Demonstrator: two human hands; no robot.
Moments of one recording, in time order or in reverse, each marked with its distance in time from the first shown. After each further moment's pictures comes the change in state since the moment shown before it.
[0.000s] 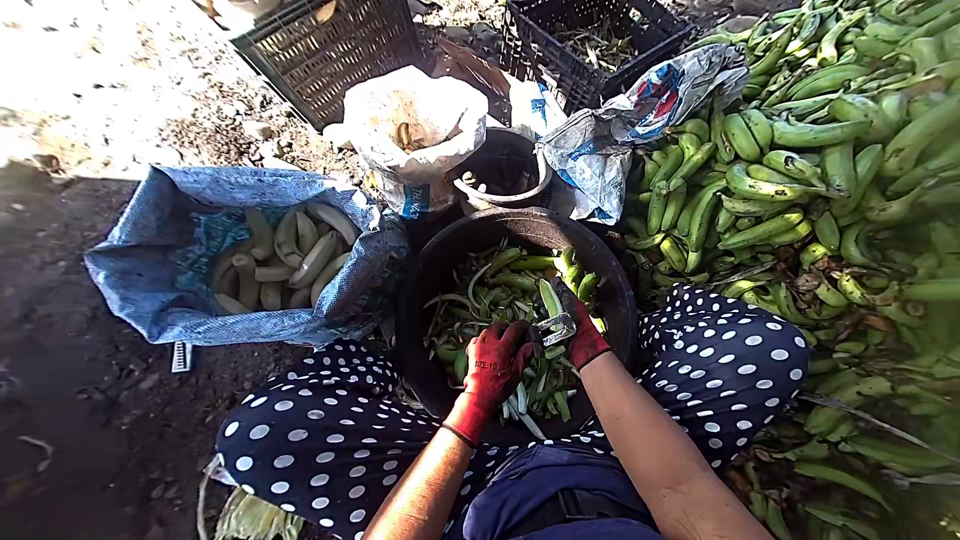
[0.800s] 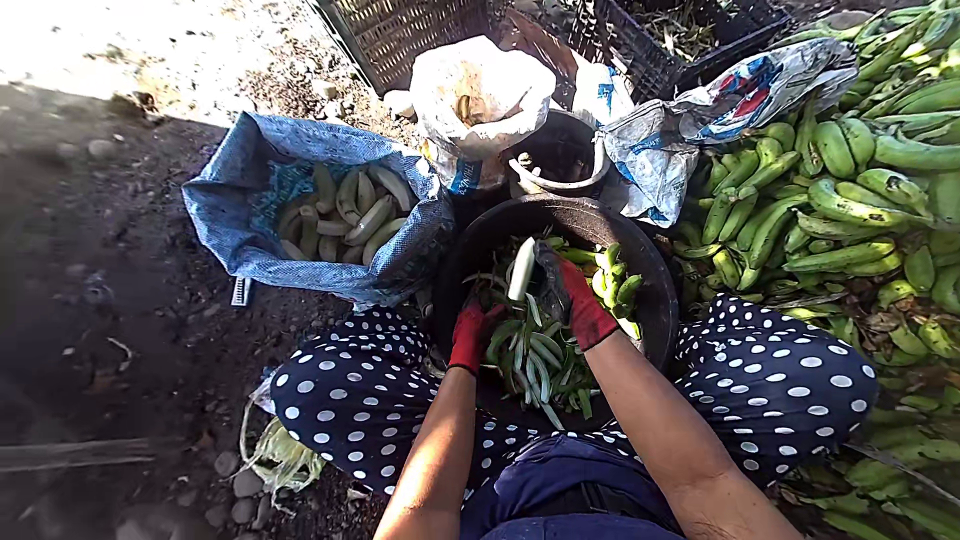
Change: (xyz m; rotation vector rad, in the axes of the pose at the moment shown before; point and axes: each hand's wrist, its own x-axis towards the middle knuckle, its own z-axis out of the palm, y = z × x) left_hand 0.020 -0.101 -0.024 -0.284 -0.037 -0.795; right_hand -0.024 0.004 0.104 -0.665 -0.102 -0.215
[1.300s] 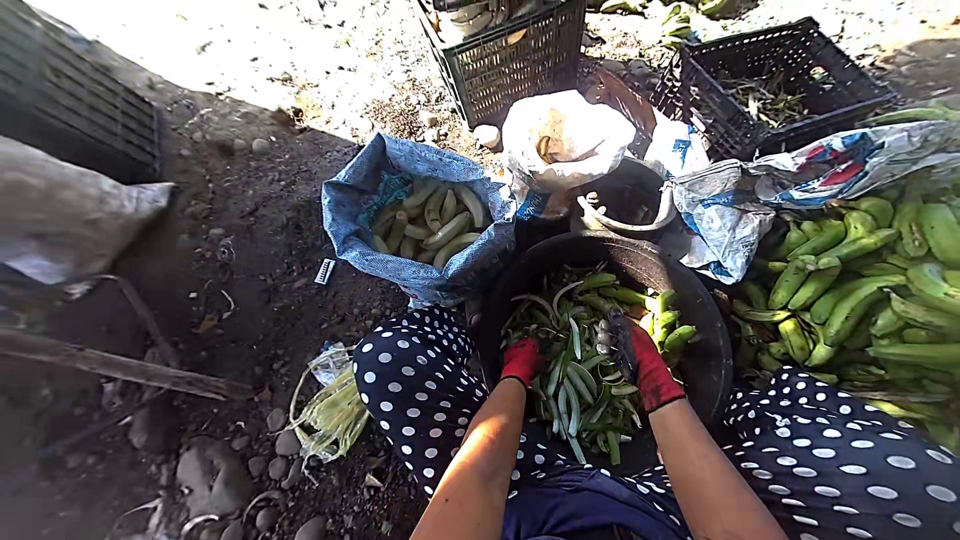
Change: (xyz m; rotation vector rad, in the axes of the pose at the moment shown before) left_hand 0.014 -0.022 0.038 0.405 -0.138 0.005; right_hand 0.013 0.046 -0.042 0.015 0.130 0.221
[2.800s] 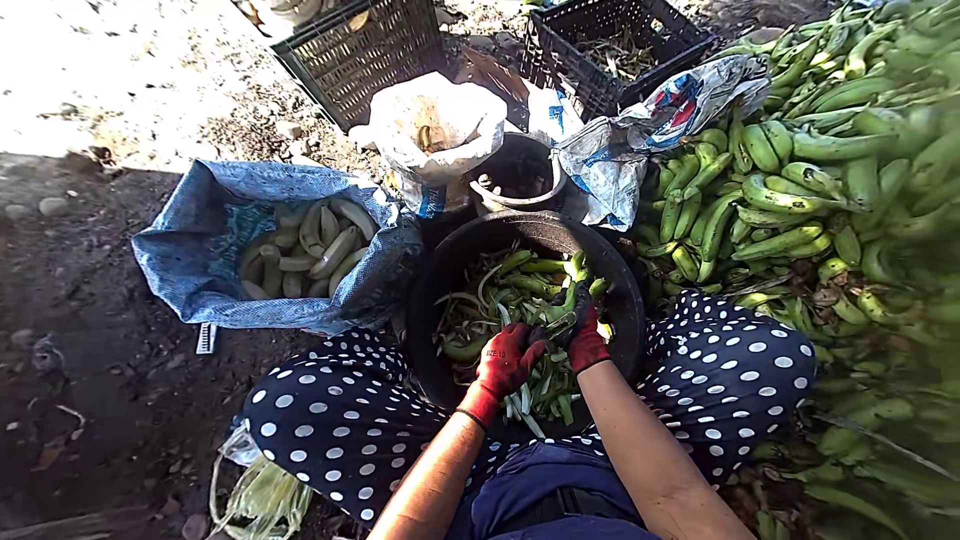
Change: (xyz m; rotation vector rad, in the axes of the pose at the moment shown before) left_hand -0.086 0.078 -0.006 -0.129 0.107 0.674; right_hand 0.007 0.023 -0.031 0.807 0.208 -0.154
